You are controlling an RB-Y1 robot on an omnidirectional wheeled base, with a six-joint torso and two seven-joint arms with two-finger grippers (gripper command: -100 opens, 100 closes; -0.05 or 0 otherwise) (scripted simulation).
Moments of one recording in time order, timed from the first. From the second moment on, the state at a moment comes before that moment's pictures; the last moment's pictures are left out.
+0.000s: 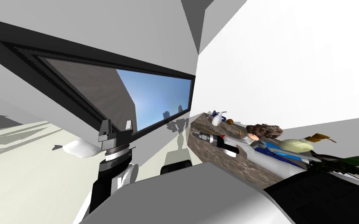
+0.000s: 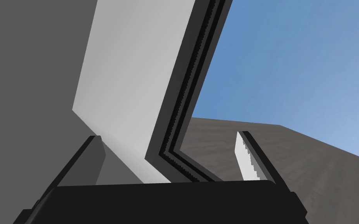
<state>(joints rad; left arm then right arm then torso) 0.52 -0.02 0.01 -2.33 -0.04 -0.56 0.14 0.30 -1.18 0.35 -1.87 0.23 -0.54 -0.19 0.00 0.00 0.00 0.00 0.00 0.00</state>
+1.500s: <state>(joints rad) 0.52 -0.02 0.01 -2.33 -0.04 -0.56 0.14 0.28 -1.58 0.56 -1.65 0.32 -0.56 -0.22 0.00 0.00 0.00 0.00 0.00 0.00</state>
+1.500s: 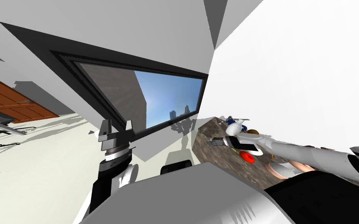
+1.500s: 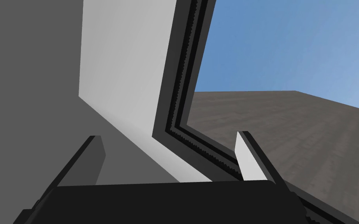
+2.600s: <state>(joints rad) 0.52 -0.02 0.01 -2.33 -0.04 -0.56 0.14 0.31 -1.84 0.73 -1.54 0.37 -0.56 -0.22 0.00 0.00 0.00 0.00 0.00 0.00</state>
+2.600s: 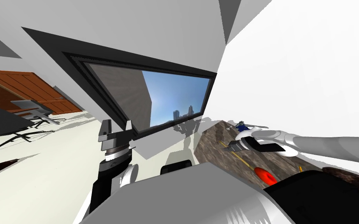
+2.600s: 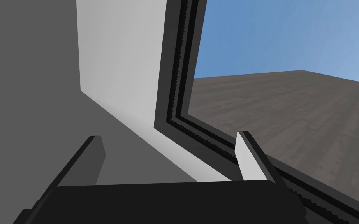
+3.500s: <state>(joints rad) 0.52 -0.02 0.01 -2.33 -0.04 -0.56 0.14 0.34 -1.82 0.79 -1.43 0.41 -0.61 -0.19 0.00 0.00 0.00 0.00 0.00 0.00</state>
